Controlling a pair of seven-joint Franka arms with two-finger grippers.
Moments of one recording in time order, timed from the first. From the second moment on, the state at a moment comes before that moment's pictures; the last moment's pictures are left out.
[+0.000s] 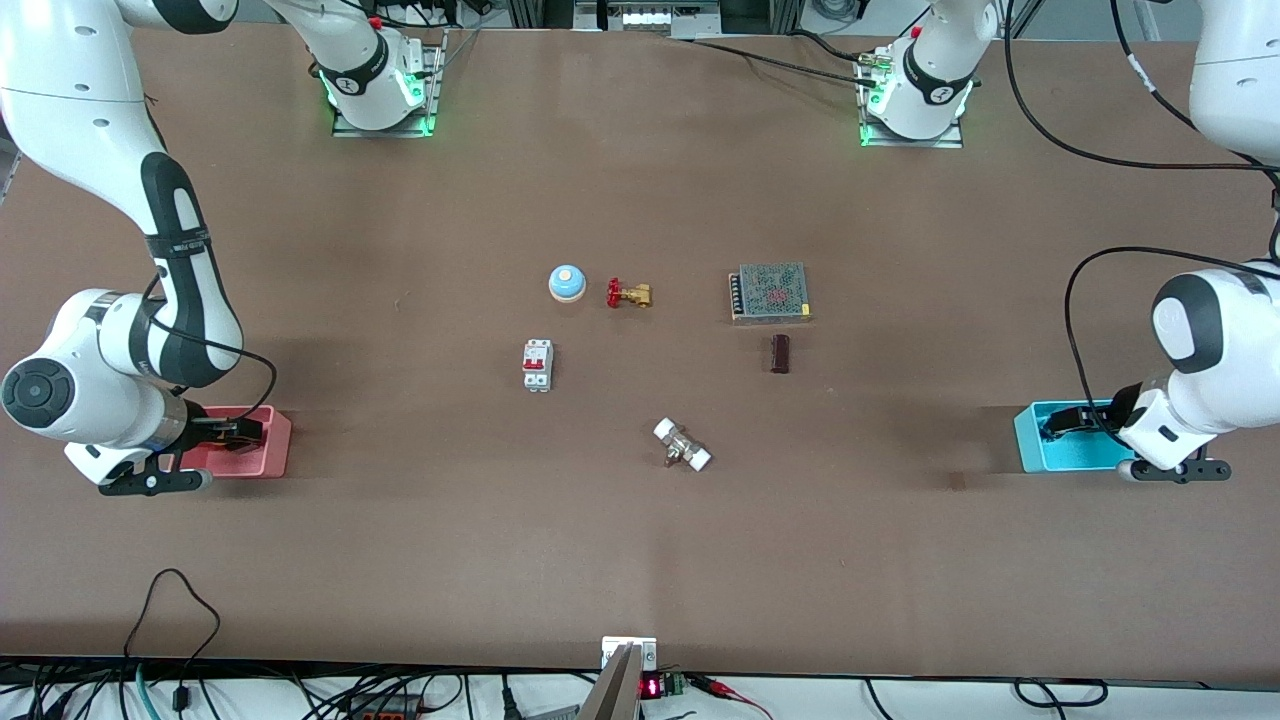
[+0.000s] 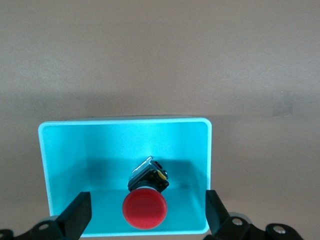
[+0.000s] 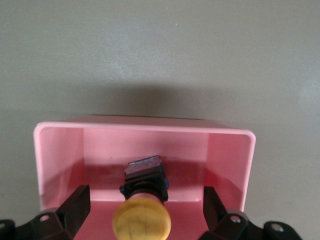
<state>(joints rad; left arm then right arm) 0.30 0.61 -0.09 -1.66 0.06 2.21 0.15 -0.04 0.72 -0.12 -1.55 -0.05 2.25 -0.18</state>
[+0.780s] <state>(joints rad) 0.32 0.64 -0.08 -1.70 0.06 2.24 0.15 -0.05 0.73 -0.12 -1.55 -0.05 2.26 -0.18</state>
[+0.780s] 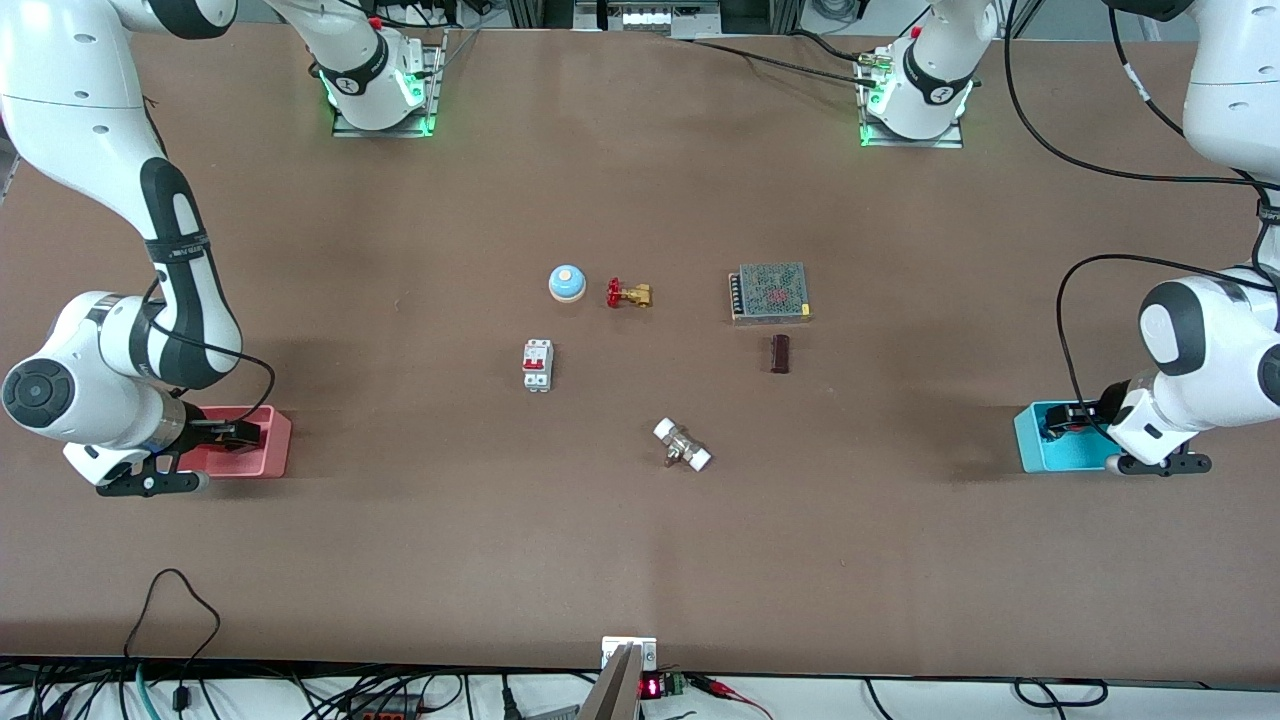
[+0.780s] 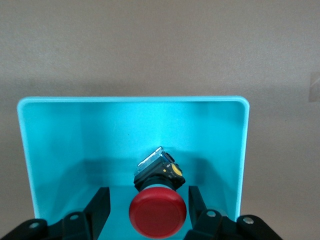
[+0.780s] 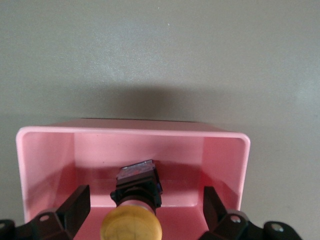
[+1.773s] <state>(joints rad) 0.29 0.44 -0.10 -1.68 0.06 2.15 0.15 -0.05 0.73 -0.12 -1.55 -0.04 2.26 -0.18</state>
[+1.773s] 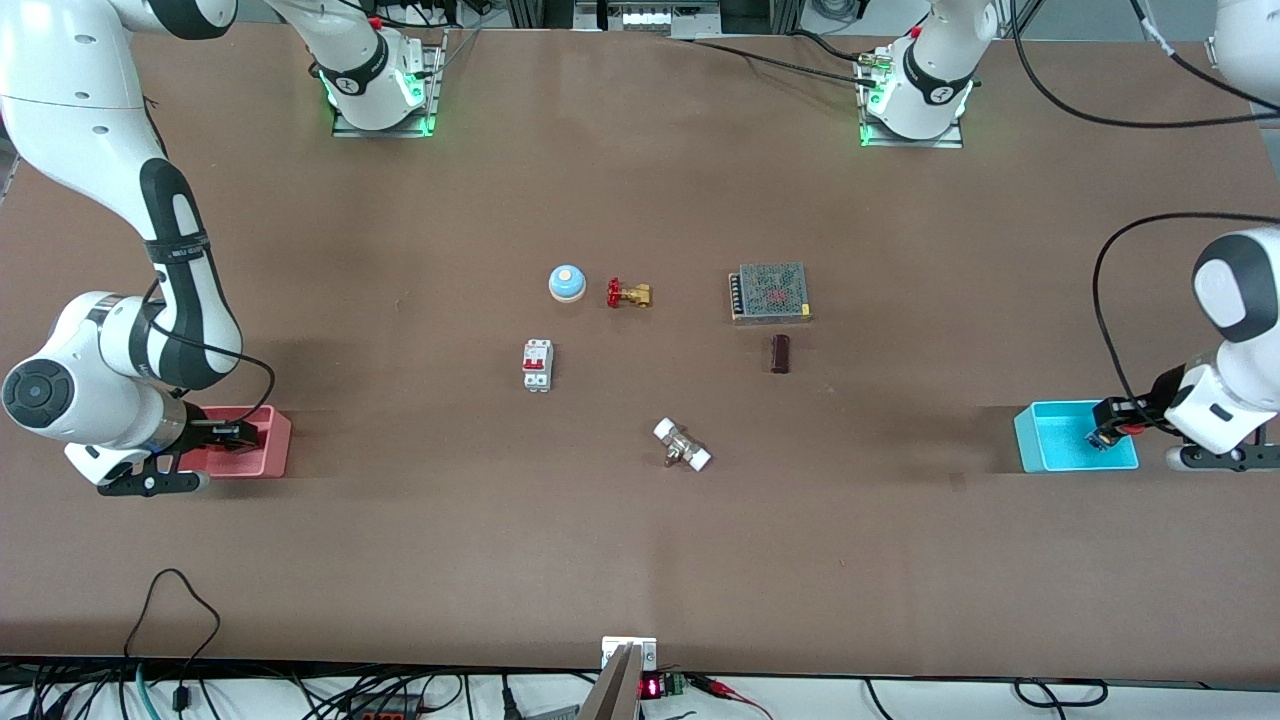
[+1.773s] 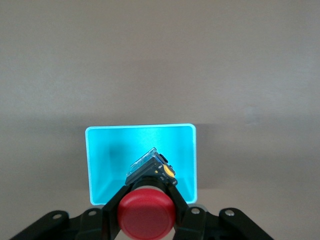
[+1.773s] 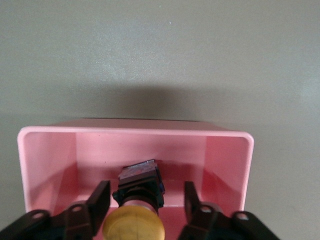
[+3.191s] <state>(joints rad) -0.10 0.63 -0.12 -1.70 0.04 2.20 -0.33 0.23 0.58 -0.07 -1.43 0.05 1.90 0.10</state>
